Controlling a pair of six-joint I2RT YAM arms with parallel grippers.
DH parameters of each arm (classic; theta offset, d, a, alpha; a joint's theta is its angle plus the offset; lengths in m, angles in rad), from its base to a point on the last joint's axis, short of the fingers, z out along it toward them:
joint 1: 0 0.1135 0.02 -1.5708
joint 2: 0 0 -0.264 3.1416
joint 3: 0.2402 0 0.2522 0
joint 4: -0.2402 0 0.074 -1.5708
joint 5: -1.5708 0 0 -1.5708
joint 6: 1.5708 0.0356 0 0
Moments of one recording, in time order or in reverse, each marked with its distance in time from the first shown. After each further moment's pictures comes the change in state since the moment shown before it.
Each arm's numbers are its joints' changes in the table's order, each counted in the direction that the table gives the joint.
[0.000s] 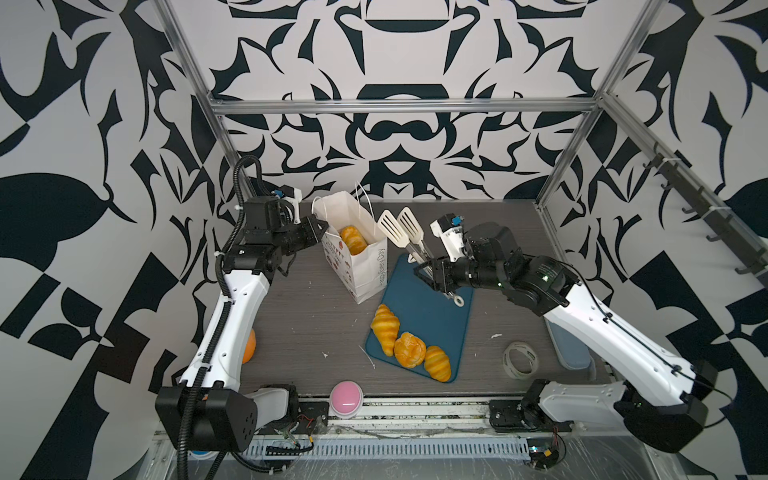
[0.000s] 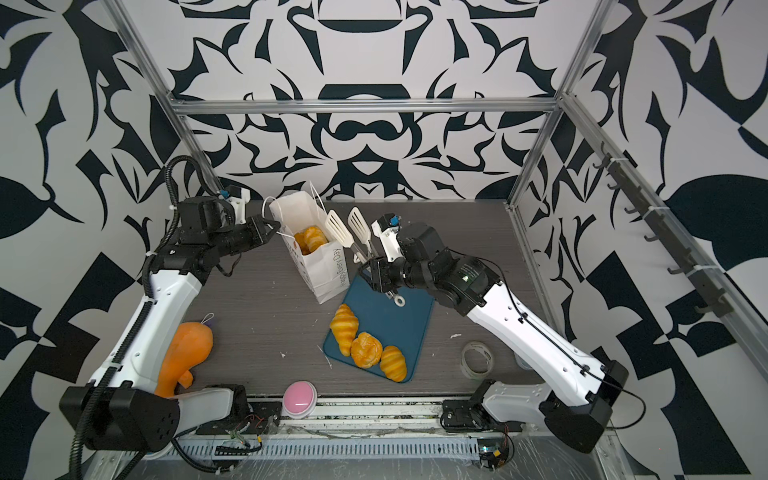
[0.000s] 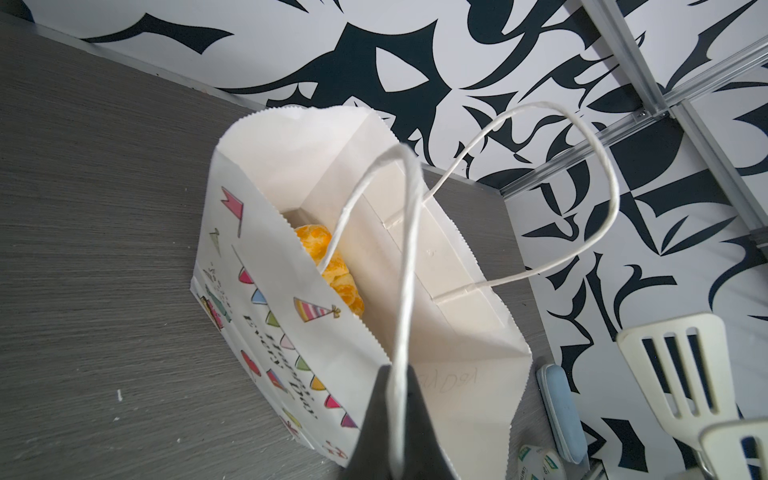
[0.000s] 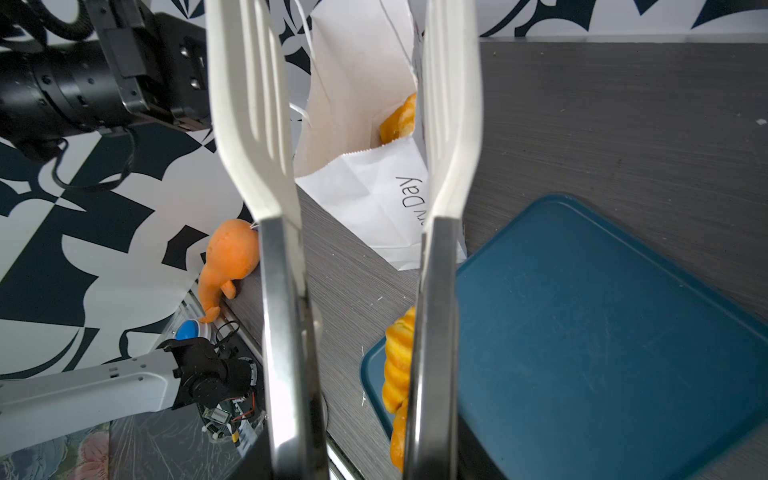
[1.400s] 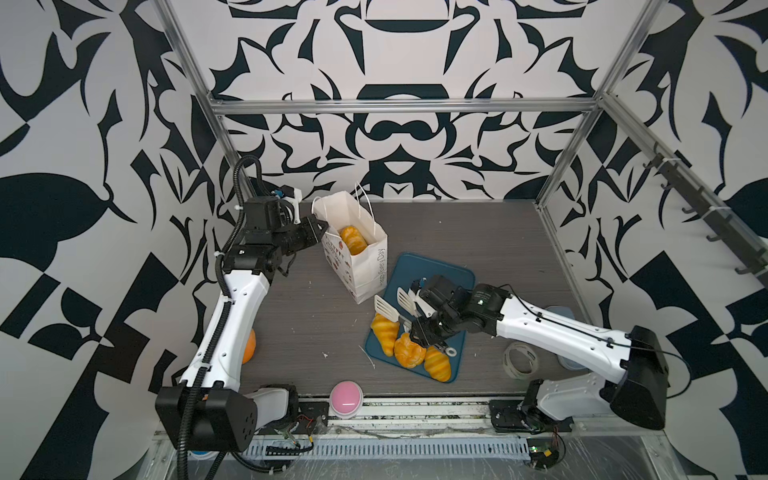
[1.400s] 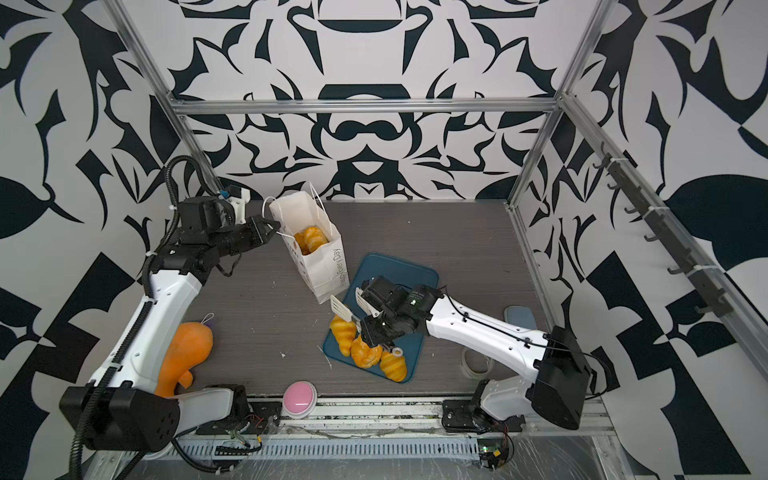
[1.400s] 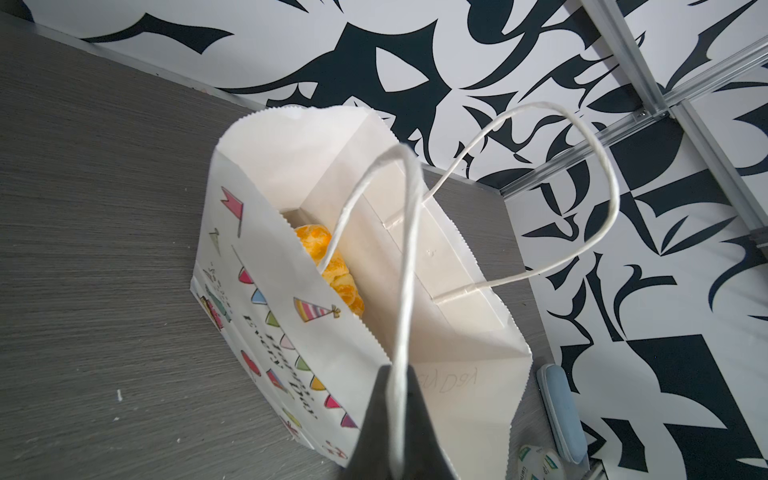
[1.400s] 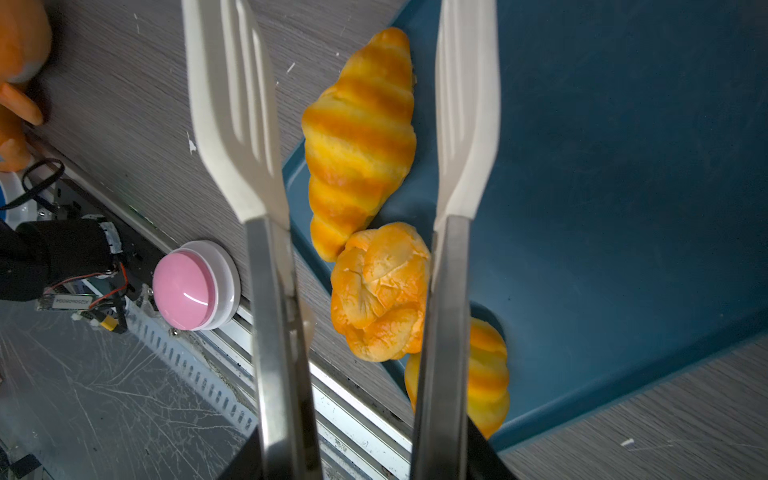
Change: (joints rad) left arm 0.000 0.000 0.000 0.000 0.000 0.000; right arm 0.185 0.148 -0.304 -0.074 -0.020 0.100
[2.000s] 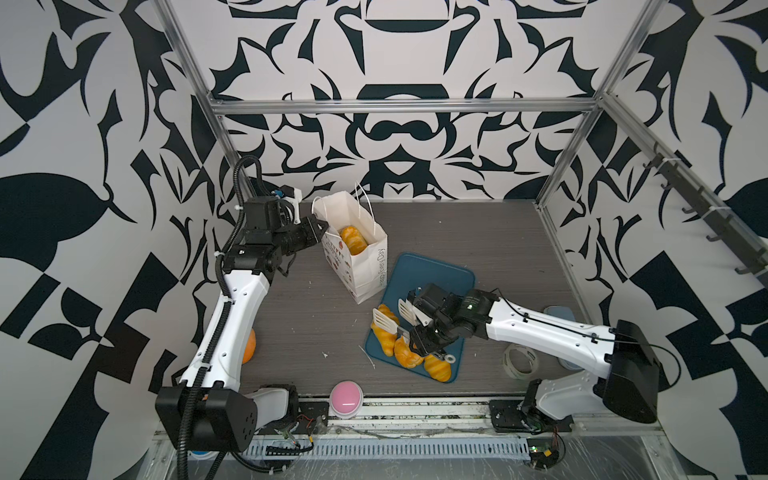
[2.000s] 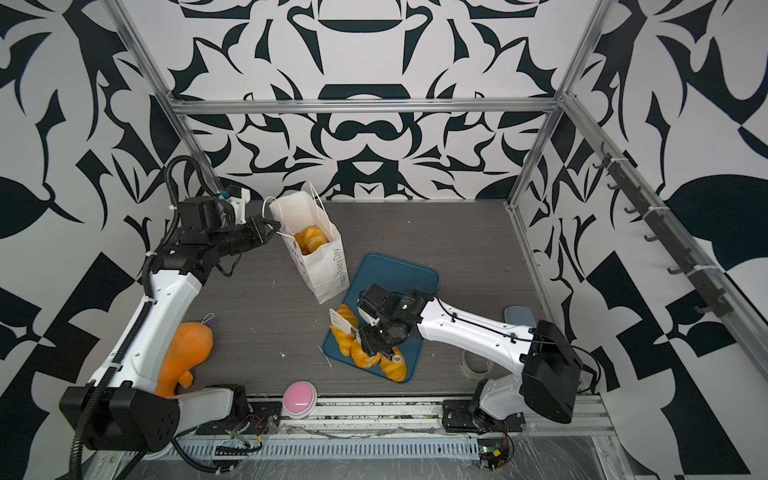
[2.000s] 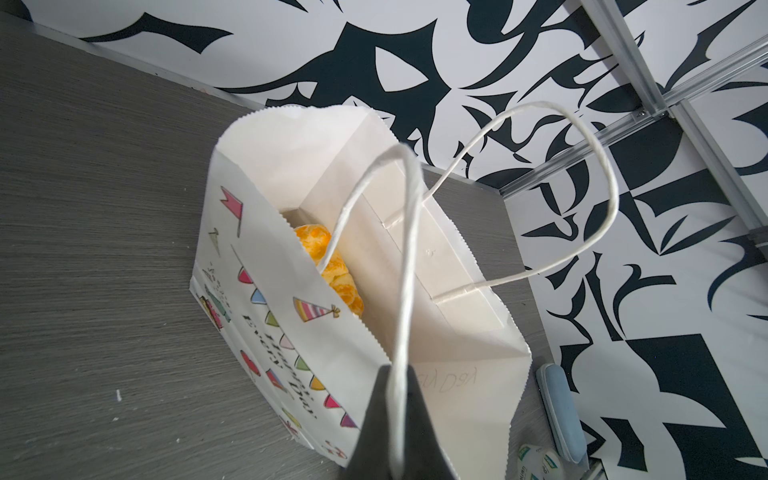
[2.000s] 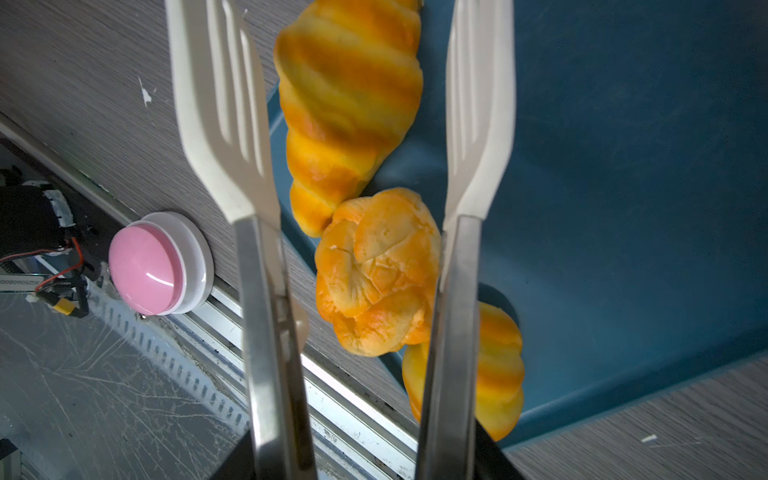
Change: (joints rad) left arm 0.000 0.000 0.000 0.000 -0.003 0.000; right arm 0.036 0.045 -0.036 0.005 0.018 0.002
